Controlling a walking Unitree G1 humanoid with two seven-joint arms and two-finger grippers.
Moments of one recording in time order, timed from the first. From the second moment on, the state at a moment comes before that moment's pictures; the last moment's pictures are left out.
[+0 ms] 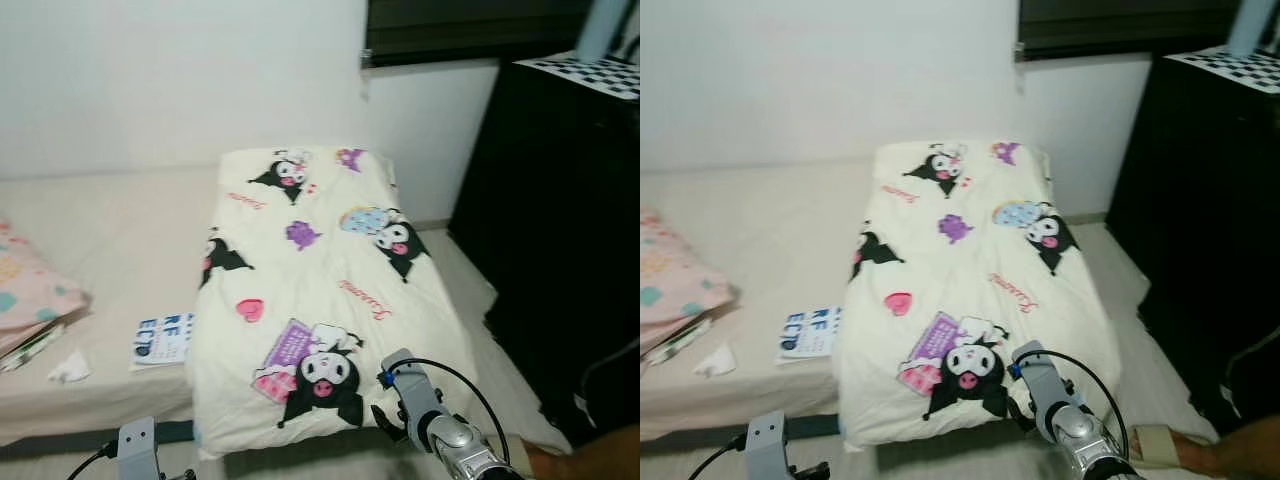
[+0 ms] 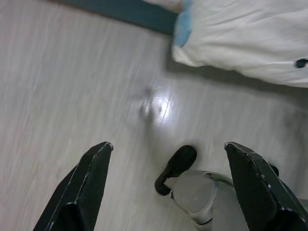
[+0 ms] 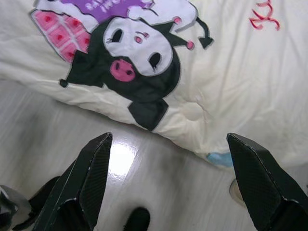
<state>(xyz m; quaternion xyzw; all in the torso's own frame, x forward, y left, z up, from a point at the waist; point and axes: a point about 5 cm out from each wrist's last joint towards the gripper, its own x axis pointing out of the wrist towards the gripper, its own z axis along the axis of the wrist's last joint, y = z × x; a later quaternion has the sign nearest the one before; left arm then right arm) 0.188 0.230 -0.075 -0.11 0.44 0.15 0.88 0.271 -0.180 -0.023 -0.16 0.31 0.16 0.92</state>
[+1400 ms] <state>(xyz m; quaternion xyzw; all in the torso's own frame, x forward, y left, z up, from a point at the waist) 0.195 0.228 -0.072 -0.10 0.43 0.14 0.89 0.273 -0.185 -0.022 -0.17 0.31 0.15 0.92</state>
